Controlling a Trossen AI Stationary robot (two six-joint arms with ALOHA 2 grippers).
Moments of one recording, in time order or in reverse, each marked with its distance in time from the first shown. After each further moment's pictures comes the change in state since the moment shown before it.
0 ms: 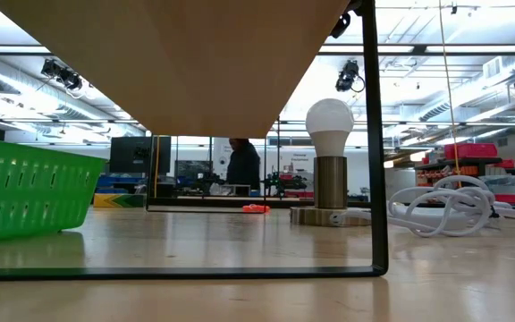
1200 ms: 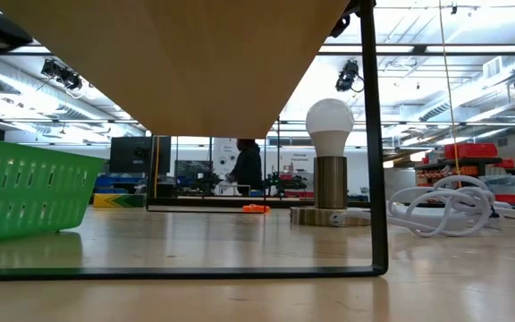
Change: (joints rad) left arm 0.226 -0.039 -0.252 0.230 0.047 0.191; right arm 0.000 0.000 0.000 -0.011 0.000 -0.035
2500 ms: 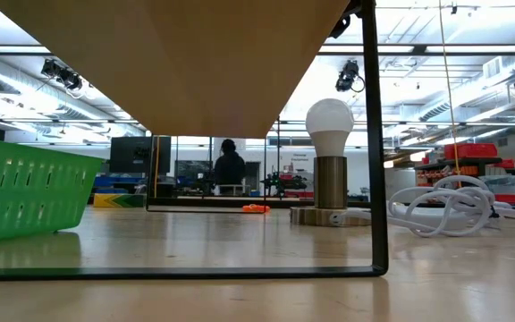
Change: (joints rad) left arm -0.145 0.125 0.000 0.249 0.025 -0.148; right arm -0.002 0.000 0.000 -0.003 0.000 0.005
